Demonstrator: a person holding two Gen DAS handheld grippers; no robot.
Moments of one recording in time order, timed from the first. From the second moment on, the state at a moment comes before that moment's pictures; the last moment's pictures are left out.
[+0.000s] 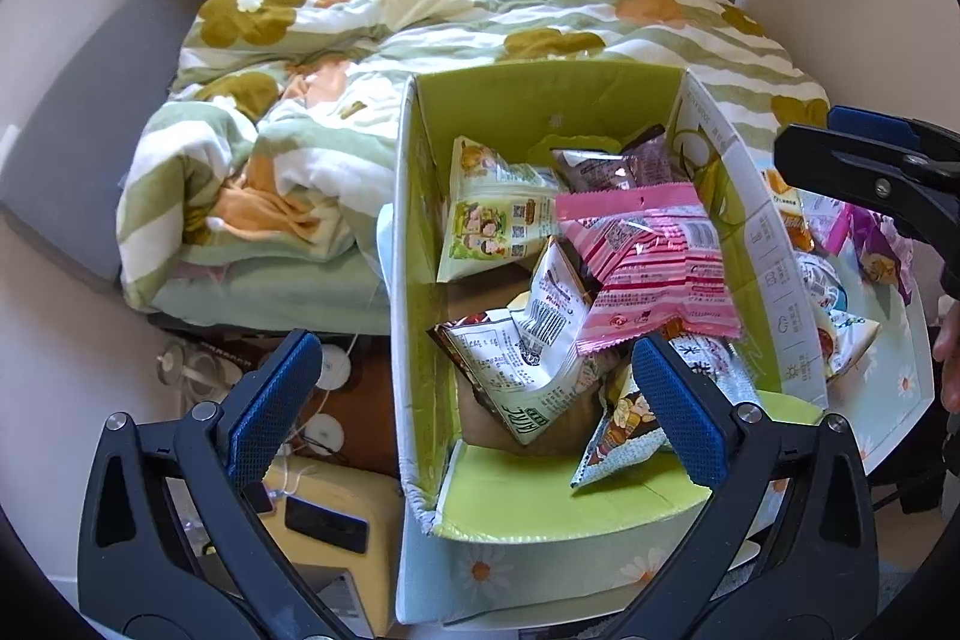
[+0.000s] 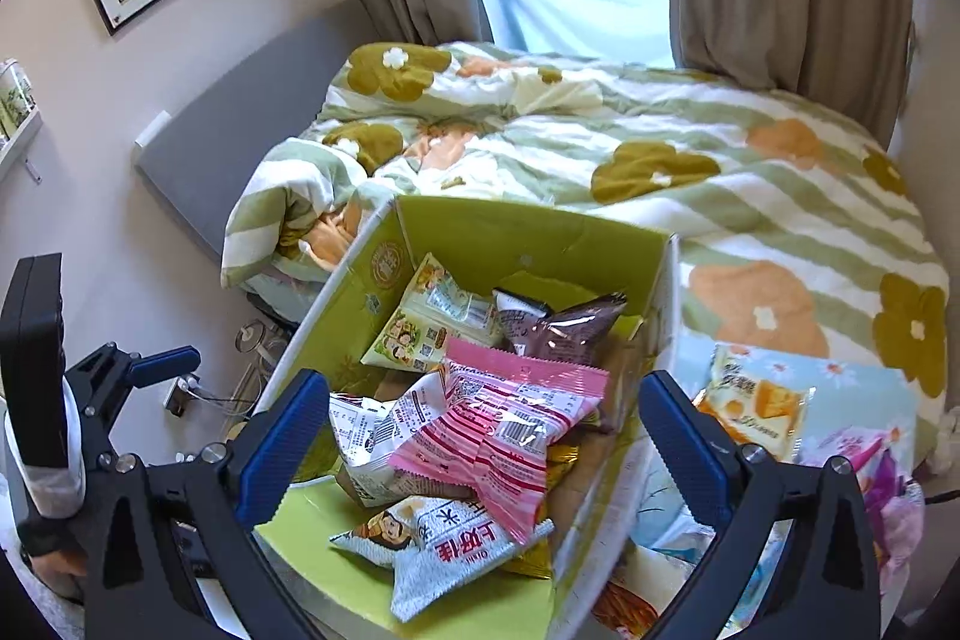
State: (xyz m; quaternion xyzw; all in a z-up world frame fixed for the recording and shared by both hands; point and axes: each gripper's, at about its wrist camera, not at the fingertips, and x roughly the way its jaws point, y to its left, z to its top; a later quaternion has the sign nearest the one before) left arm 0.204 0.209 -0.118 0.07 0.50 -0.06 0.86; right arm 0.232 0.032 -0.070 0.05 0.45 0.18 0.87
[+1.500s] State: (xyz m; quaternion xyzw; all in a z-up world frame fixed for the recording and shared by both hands) left arm 0.113 -0.085 -0.203 -0.02 0.50 0.09 0.86; right arm 0.137 -0.299 -0.153 0.02 0.50 0.11 0.86
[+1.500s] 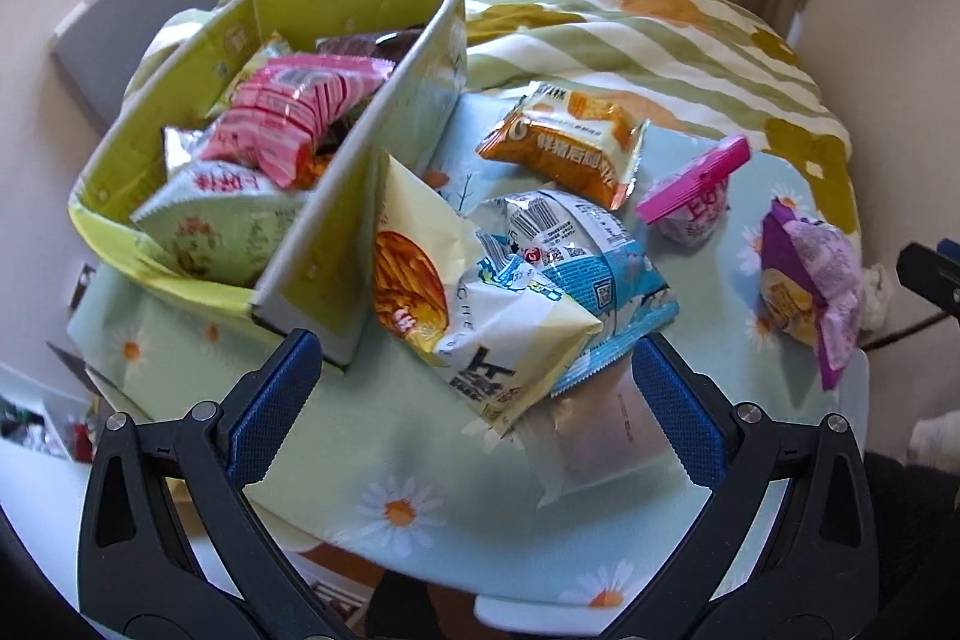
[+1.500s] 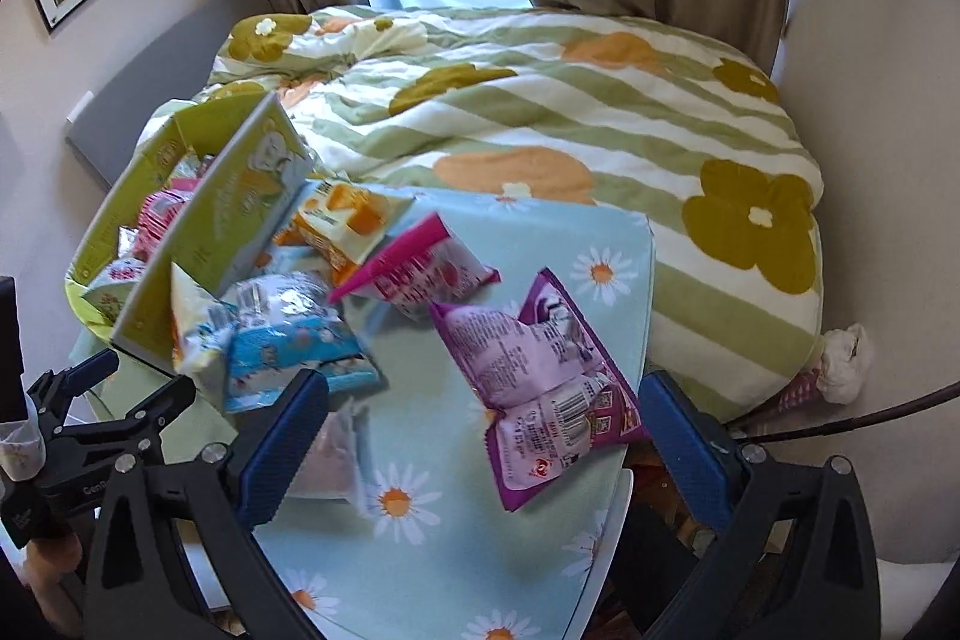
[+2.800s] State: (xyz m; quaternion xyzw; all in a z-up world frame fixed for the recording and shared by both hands) left arm 0.117 -0.049 -0.279 -0.10 0.51 0.13 0.84; right arm 0.189 -0.303 -0.252 -0.02 0.56 0.13 0.82
